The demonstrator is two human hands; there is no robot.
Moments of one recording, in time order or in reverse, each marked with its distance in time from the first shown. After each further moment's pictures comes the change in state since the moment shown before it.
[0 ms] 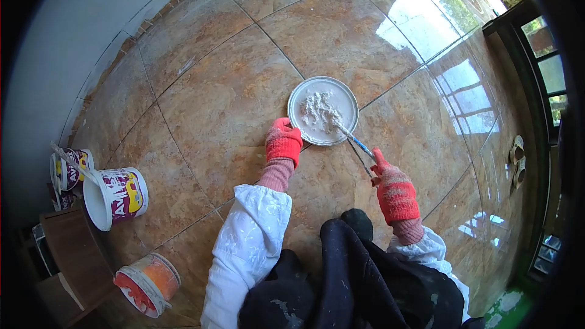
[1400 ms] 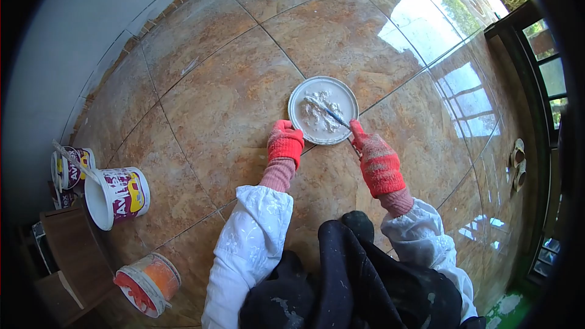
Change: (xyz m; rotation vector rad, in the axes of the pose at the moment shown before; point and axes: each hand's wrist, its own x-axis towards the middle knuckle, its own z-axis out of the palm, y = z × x) left_hand 0.007 -0.004 0.001 -0.154 -0.038 -0.080; right_hand 0.036 -0.055 0.000 -0.382 0.211 -0.417
